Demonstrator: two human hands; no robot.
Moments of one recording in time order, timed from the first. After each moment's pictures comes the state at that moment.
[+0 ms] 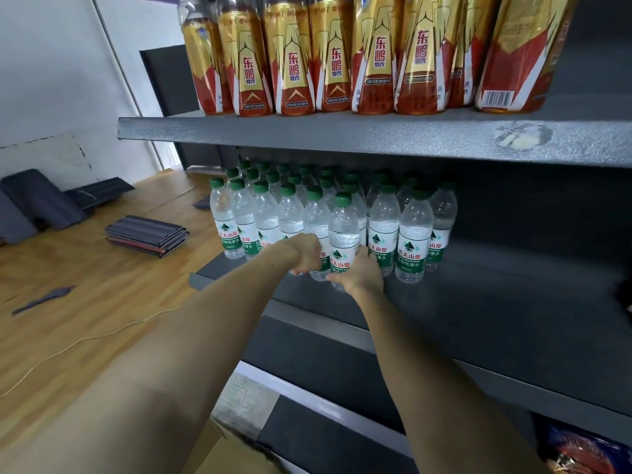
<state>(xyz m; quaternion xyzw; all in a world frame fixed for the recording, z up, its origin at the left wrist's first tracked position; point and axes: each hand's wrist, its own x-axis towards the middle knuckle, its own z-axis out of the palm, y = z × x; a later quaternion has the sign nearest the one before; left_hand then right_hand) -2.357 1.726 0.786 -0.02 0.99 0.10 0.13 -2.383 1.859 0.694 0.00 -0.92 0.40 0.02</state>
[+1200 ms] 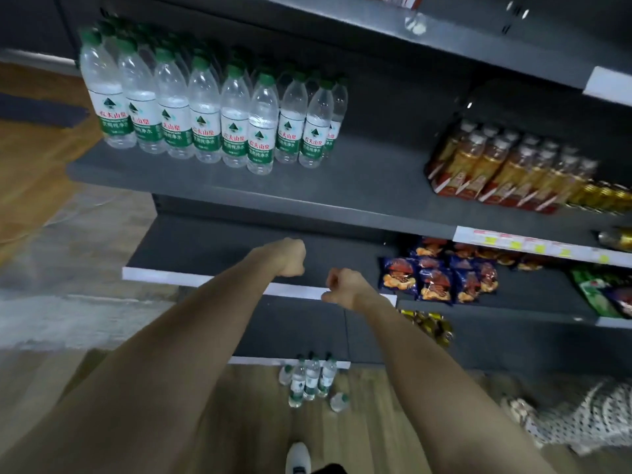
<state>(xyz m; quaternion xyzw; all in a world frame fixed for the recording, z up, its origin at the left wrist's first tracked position) -2.171 1.794 0.637 0.22 0.94 0.13 0.22 -2.091 1.962 0.616 -0.09 -0.96 0.22 -0.17</state>
